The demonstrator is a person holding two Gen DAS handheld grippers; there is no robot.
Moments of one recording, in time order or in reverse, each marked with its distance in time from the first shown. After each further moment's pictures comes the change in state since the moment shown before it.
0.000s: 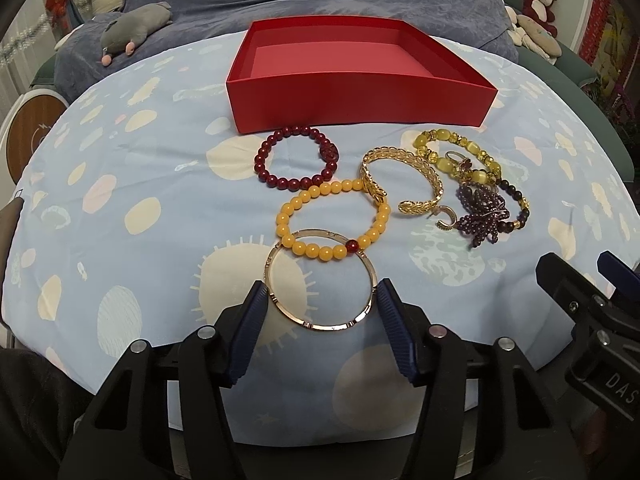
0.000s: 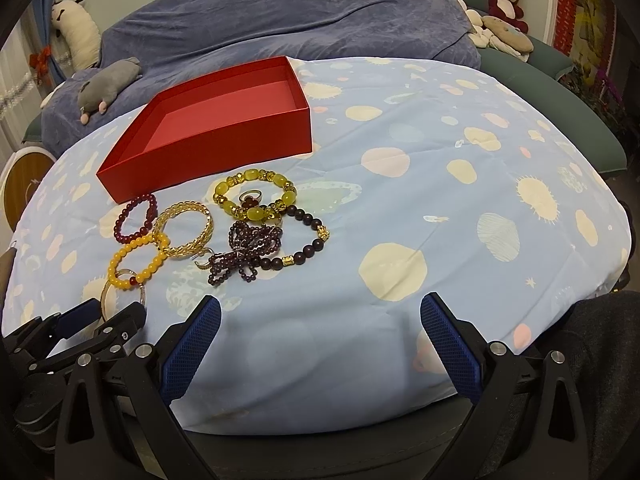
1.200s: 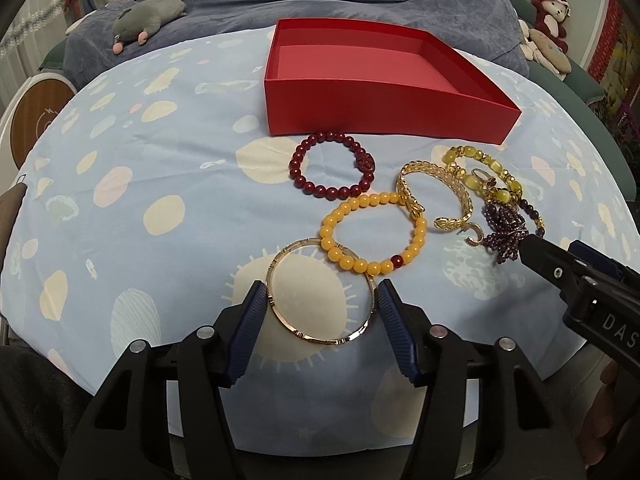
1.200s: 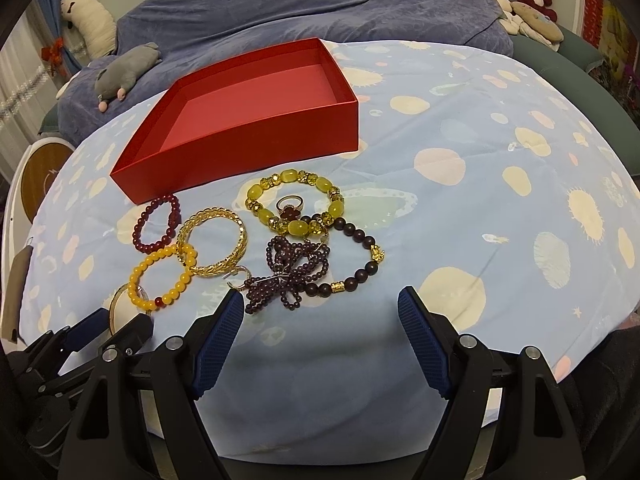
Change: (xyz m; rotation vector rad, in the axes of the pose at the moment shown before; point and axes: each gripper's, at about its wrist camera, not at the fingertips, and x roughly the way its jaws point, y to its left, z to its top) left arm 0.001 0.024 0.004 -0.055 -0.009 -0.005; right arm 0.024 0.022 0.025 -0.027 0.083 0.095
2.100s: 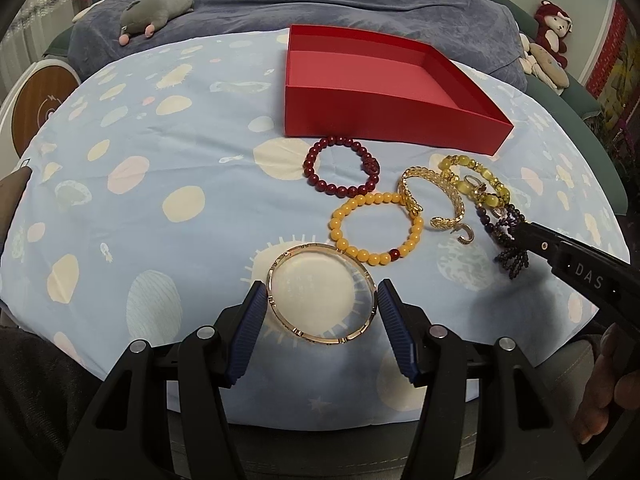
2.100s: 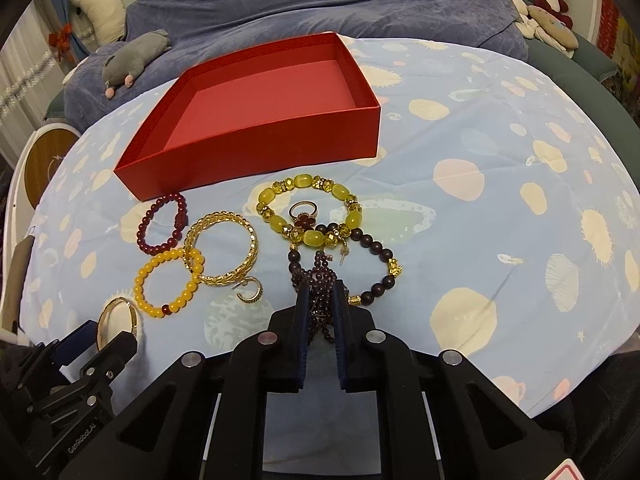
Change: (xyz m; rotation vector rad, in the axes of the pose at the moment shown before) left arm -0.019 0.012 -0.007 -0.044 -0.016 -0.038; right arm -0.002 0.002 0.013 -0.032 0.023 0.035
